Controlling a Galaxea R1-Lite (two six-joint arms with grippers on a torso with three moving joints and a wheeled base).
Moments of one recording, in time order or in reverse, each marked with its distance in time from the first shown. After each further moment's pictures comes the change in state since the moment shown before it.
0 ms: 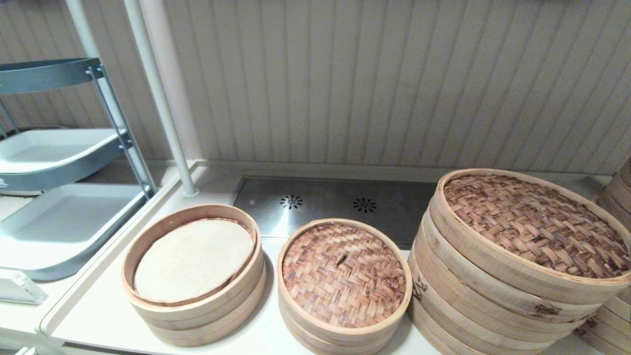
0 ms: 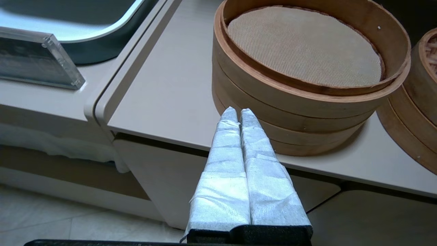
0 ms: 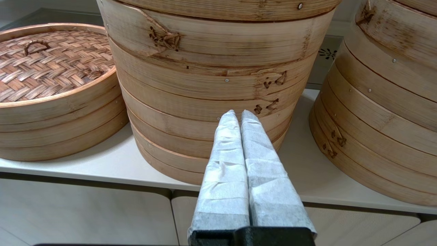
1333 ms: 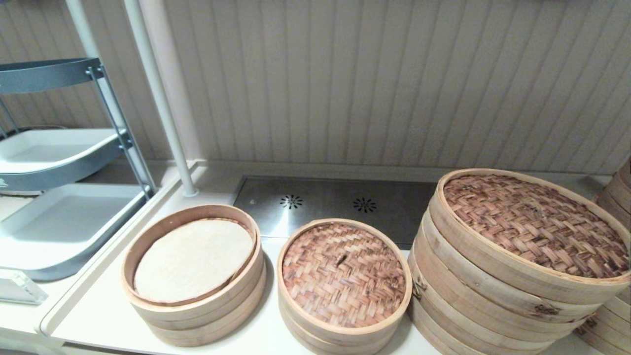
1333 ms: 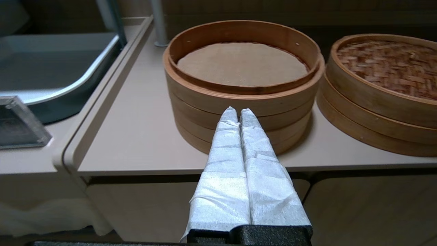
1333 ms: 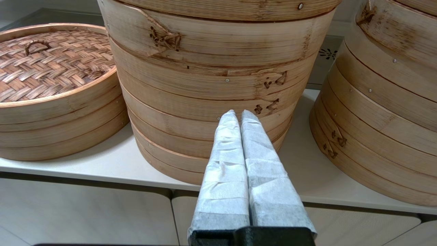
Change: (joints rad) left arm 0.142 -0.427 -0.015 0.220 -0.342 0.139; right arm 0.001 0.000 0.000 0.000 0.000 0.000
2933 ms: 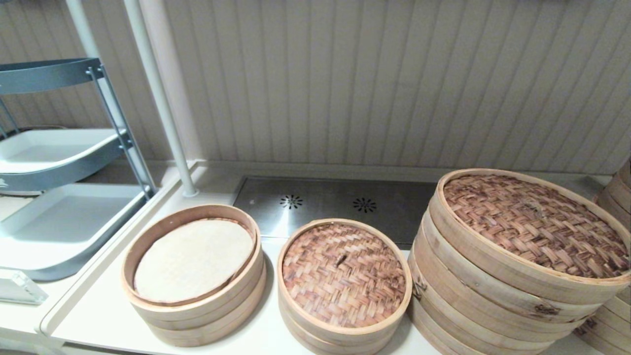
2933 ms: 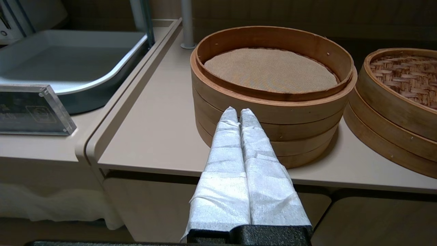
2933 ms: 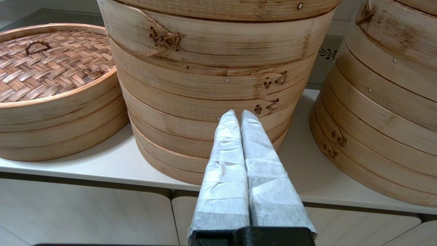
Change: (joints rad) left arm -0.001 -0.004 0.073 -0.101 0.110 -0.027; right arm 0.000 0.000 0.000 0.000 0.000 0.001
